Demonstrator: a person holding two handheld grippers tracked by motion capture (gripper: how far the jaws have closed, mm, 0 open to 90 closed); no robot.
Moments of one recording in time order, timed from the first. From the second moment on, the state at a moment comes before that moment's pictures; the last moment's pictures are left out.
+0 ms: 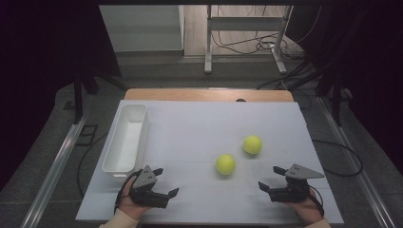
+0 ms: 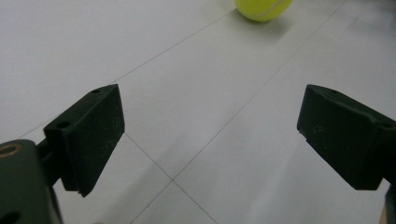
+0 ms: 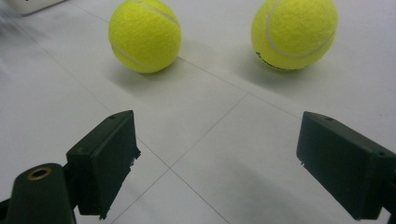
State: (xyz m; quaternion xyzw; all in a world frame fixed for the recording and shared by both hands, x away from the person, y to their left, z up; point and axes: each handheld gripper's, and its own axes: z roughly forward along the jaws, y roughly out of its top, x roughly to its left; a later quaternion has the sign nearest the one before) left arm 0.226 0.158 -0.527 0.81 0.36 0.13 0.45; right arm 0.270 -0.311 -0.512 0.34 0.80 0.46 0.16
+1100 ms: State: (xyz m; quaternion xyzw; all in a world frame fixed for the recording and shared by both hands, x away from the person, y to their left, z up) left arm 0.227 0.149 -0.524 0.82 0.35 0.13 0.44; right arm 0.268 -0.314 -0.515 0.34 0.81 0.45 0.16
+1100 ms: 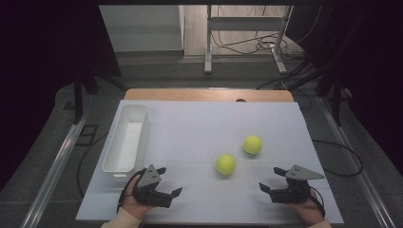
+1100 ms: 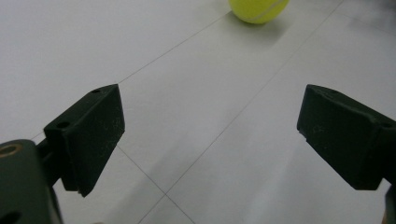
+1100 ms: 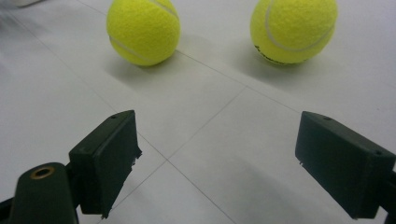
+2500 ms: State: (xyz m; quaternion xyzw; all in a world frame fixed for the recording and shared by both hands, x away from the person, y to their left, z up) left arm 0.250 0.126 -0.501 0.82 0.35 0.12 0.43; right arm 0.268 -0.312 -0.515 0.33 0.81 0.45 0.16
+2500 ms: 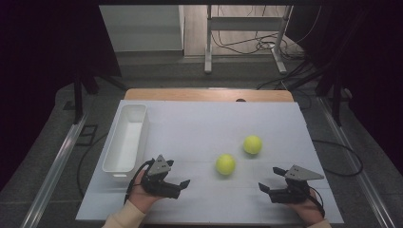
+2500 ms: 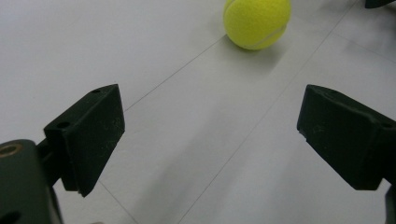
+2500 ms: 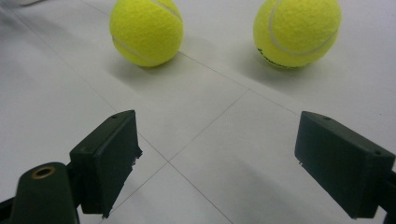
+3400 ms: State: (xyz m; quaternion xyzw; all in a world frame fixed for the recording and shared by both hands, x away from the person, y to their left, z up) left arm 0.266 0.091 -0.493 0.84 0.31 0.11 0.43; right arm 0.269 -0.311 -0.516 0.34 0.81 0.44 0.17
